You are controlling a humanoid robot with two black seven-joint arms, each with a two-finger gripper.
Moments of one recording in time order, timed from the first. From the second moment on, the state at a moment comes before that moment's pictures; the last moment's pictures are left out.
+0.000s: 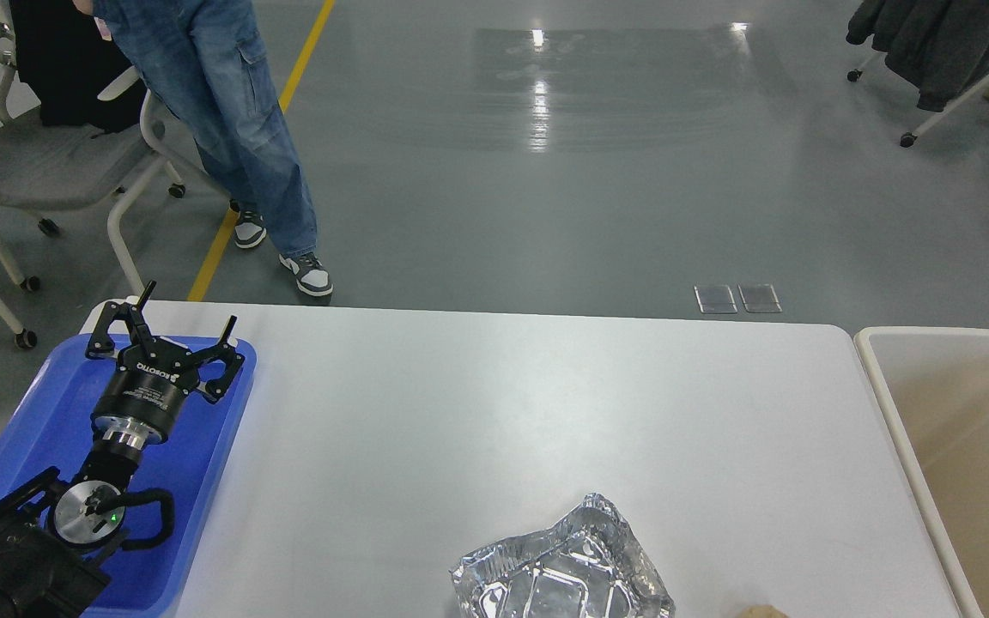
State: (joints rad) left arm -0.48 0.35 -0.88 -0.46 -0.17 -0.78 -0.41; right arm 1.00 -0.84 -0.71 0.49 -0.08 0.05 0.04
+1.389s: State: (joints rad) left arm -0.48 0.35 -0.88 -0.46 -0.17 -0.78 -0.41; right arm 2.15 -0.60 -1.09 1.02 -0.37 0.69 0.04
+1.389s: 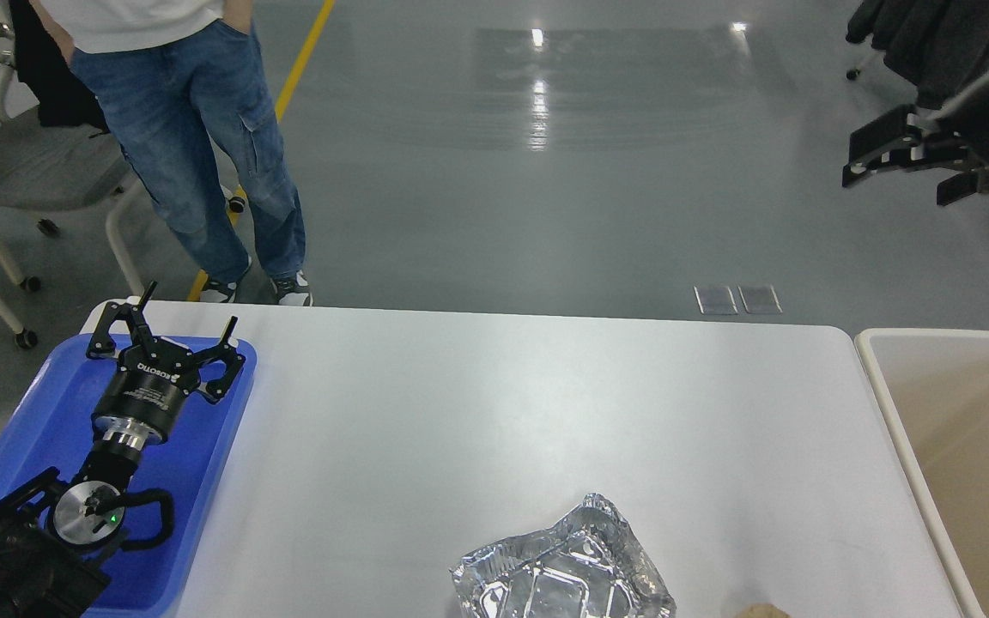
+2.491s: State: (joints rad) left arm -0.48 0.36 -0.88 -0.46 -0.17 -0.78 -0.41; right arm 2.20 -0.34 -1.22 1.31 -0.14 0.76 -0.05
